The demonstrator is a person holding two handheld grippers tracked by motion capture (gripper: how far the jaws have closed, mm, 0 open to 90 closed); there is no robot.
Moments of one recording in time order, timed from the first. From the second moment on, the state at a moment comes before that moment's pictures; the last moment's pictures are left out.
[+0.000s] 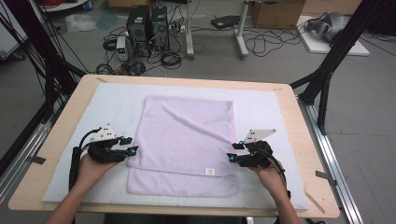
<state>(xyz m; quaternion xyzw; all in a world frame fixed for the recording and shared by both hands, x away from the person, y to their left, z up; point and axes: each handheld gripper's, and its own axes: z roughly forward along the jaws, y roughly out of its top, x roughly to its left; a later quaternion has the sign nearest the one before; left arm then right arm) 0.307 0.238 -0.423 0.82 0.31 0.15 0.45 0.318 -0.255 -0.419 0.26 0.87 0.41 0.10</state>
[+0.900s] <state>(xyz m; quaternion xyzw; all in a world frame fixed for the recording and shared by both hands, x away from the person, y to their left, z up) 0.293 0.226 -0.445 0.85 0.28 0.13 0.42 0.295 -0.243 -0.441 0.23 0.89 0.39 0.07</state>
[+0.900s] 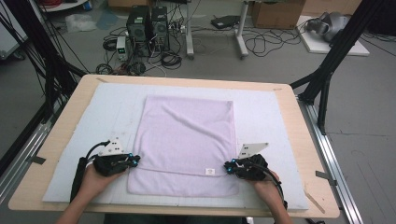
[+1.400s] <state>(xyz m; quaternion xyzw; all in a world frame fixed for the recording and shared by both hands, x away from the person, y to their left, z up) 0.263 0.231 -0.393 0.84 0.26 0.14 0.46 0.283 -0.258 -0.402 0.21 0.88 0.42 0.08</state>
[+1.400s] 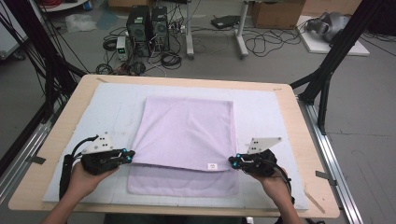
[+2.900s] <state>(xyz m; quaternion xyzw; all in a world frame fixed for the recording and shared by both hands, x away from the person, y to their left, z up) 0.242 0.225 -0.428 0.86 0.24 0.11 0.44 0.261 -0.265 -0.424 0.21 0.87 0.44 0.03</state>
